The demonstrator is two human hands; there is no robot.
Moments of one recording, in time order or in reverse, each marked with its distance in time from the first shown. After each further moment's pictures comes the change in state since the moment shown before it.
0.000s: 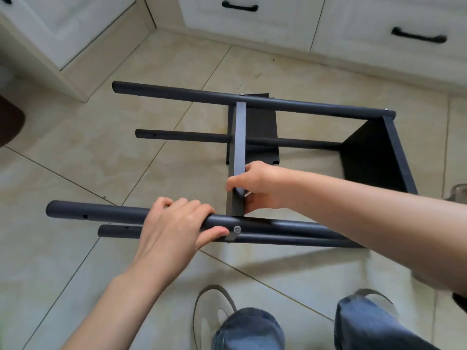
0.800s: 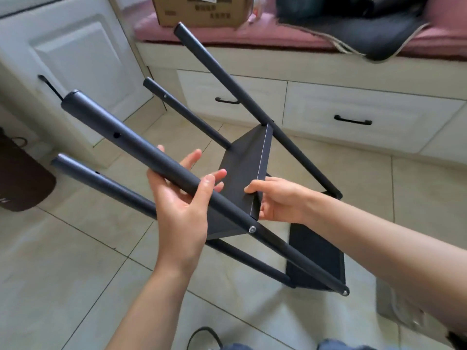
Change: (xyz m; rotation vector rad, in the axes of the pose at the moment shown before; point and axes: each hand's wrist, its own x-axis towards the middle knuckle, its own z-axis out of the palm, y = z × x) left_hand 0.061 0.088 -0.146 -1.502 0.709 -0.266; right_hand -0.123 -0.041 -0.082 0.455 -0.163 -0.232
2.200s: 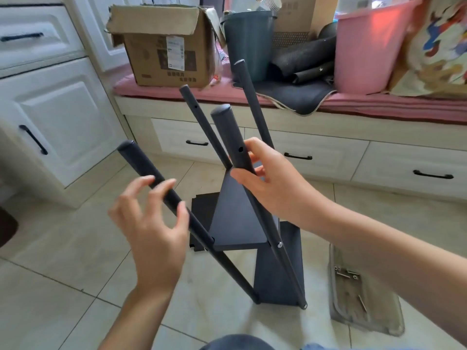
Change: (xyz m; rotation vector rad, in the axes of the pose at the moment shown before) left_hand -0.031 0.049 0.017 0.889 0.217 0.561; right_hand -0.179 -0.045 0.036 -0.947 0.414 -0.879
